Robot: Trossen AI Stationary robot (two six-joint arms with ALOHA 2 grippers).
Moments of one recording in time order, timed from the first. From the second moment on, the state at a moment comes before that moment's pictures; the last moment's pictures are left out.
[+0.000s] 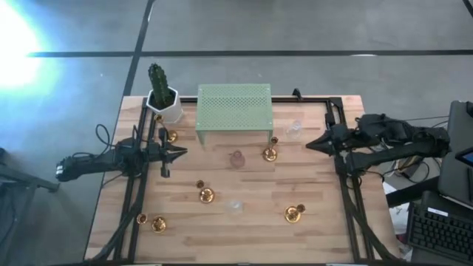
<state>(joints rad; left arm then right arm) 0.12 0.03 0.01 0.02 0.00 0.15 0.08 0.64 0.92 -0.62 0.03 0.09</state>
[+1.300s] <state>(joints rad) 0.12 0.03 0.01 0.02 0.00 0.15 0.08 0.83 0.87 -0.92 0.37 0.38</state>
